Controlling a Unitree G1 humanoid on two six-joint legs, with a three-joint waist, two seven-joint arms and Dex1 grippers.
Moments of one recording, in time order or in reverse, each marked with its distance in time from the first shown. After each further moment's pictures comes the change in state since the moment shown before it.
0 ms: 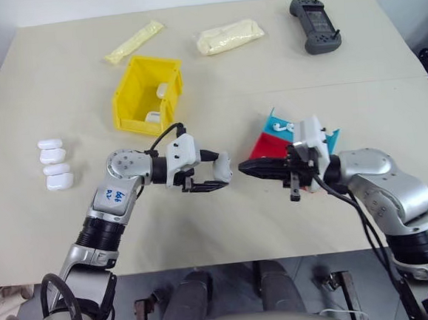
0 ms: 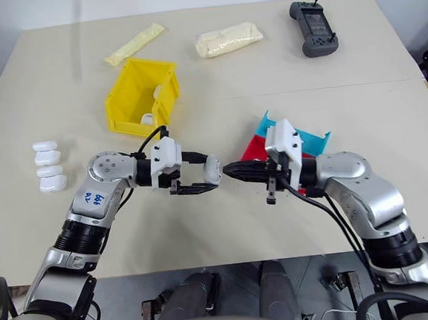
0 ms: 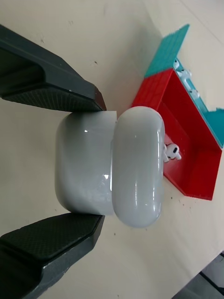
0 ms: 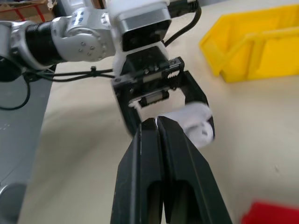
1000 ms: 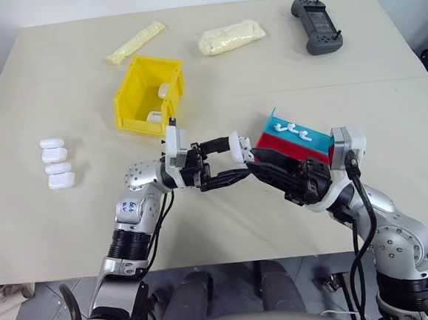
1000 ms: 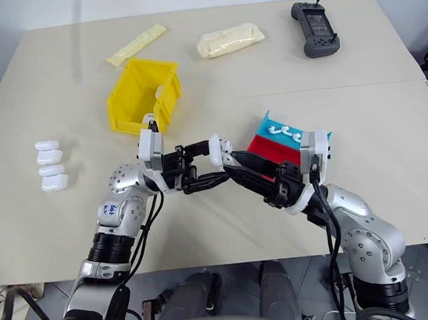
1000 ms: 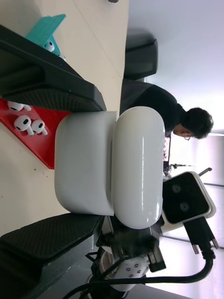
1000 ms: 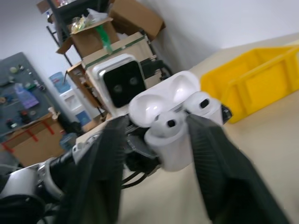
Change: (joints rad) left arm 0.083 -0.265 0.144 -0.002 -0.311 -0.051 -0.057; right arm 0.305 0.213 -0.235 -0.249 0.347 0.108 -0.223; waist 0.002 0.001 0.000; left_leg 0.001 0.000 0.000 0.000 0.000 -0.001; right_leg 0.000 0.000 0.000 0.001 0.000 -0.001
